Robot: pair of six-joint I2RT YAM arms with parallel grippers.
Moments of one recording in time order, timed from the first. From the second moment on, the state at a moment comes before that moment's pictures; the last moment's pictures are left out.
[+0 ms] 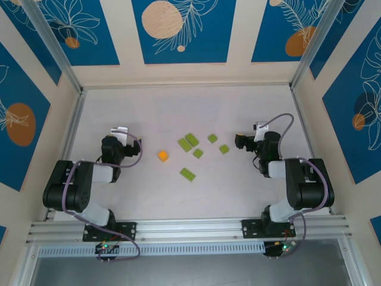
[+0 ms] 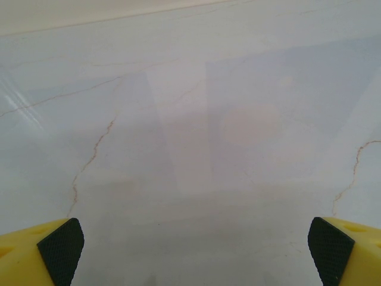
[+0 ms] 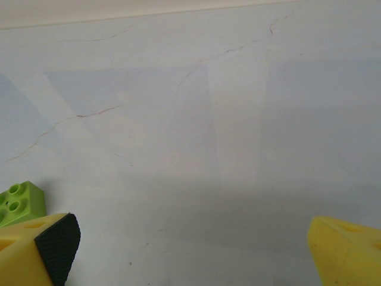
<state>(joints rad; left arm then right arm) -0.08 1.54 0.39 0.74 0.00 0.08 -0.01 1.52 0.41 0.68 -0.21 0.06</state>
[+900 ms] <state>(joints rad) -0.07 1.19 0.86 -0.23 -0.03 -0.25 0.32 1.53 1.33 -0.43 -0.08 0.21</state>
